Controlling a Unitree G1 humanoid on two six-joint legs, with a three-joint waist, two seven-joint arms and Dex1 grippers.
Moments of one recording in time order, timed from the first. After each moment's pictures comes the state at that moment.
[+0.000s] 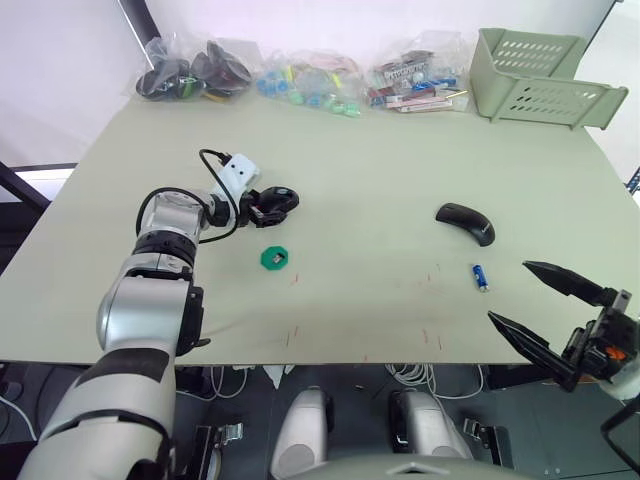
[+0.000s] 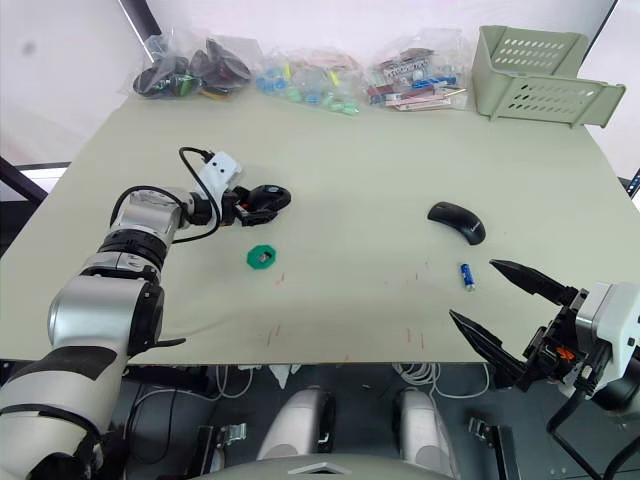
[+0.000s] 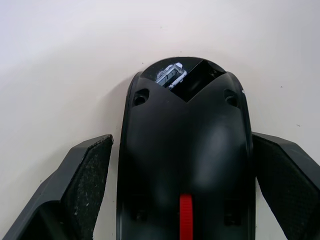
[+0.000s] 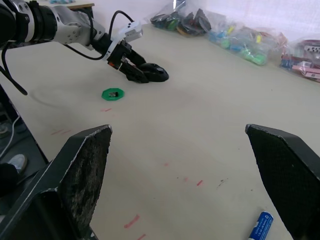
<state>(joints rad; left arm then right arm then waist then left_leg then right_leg) -1.10 0.58 -0.08 1.27 0.08 0.08 -0.94 0.54 -0.62 -0.56 -0.88 0.83 0.34 0.78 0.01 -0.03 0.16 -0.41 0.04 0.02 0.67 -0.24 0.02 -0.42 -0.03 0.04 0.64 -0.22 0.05</state>
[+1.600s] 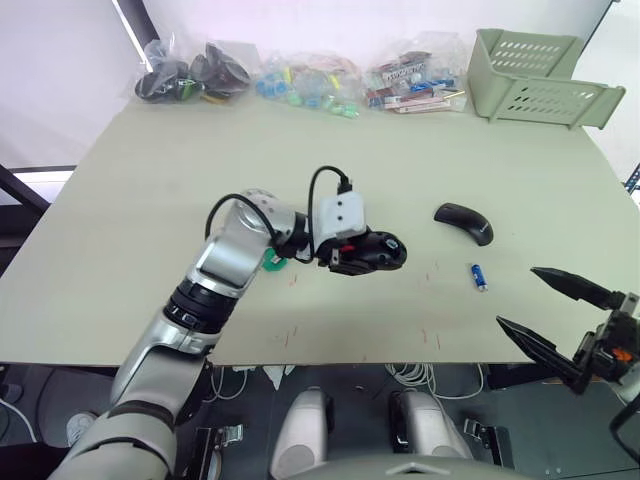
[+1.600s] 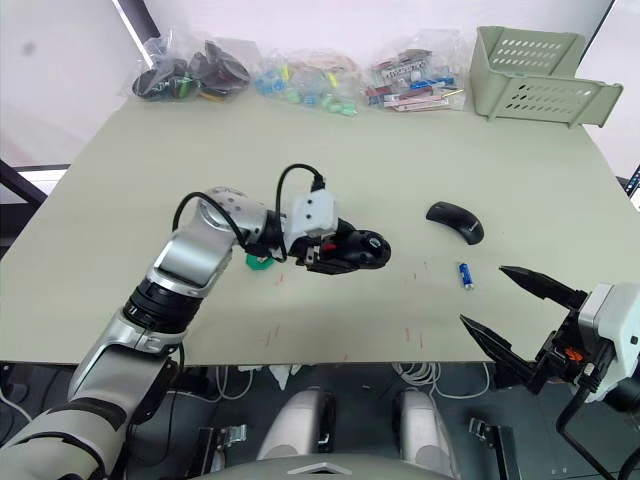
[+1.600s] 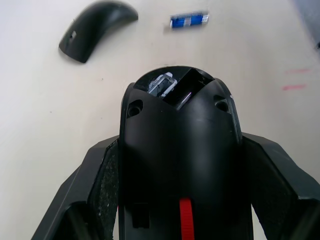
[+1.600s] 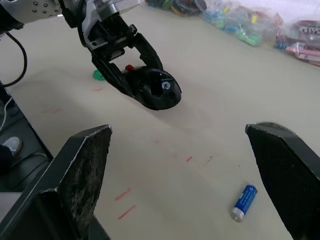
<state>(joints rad) -0.74 0.54 -0.40 -0.06 0.01 0.51 -1.21 0.61 -0.68 -0.61 -0.85 0.82 0.35 0.79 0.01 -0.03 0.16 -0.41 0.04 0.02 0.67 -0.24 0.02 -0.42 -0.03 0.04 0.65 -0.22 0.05</state>
